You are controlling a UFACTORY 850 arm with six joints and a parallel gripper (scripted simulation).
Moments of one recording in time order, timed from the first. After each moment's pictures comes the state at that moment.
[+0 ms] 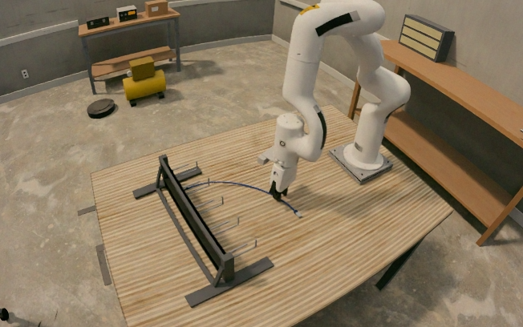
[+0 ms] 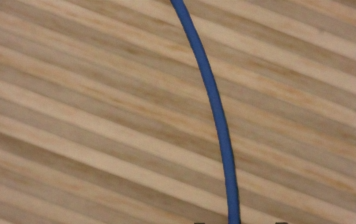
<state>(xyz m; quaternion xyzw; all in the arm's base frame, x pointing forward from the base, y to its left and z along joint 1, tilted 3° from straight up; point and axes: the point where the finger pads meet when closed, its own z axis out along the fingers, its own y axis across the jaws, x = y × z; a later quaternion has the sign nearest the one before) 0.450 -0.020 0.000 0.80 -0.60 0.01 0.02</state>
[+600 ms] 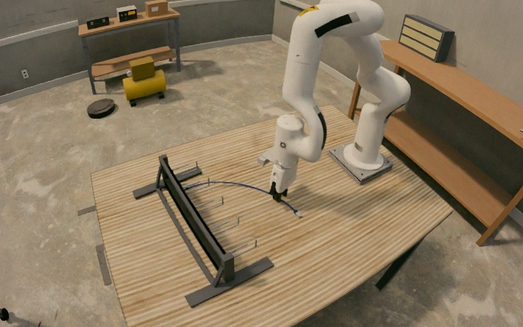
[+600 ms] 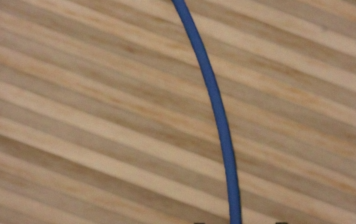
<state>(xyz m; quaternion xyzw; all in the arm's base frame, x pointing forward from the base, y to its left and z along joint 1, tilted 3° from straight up) 0.450 -0.020 -0.004 0.80 -0.60 0.01 0.02</state>
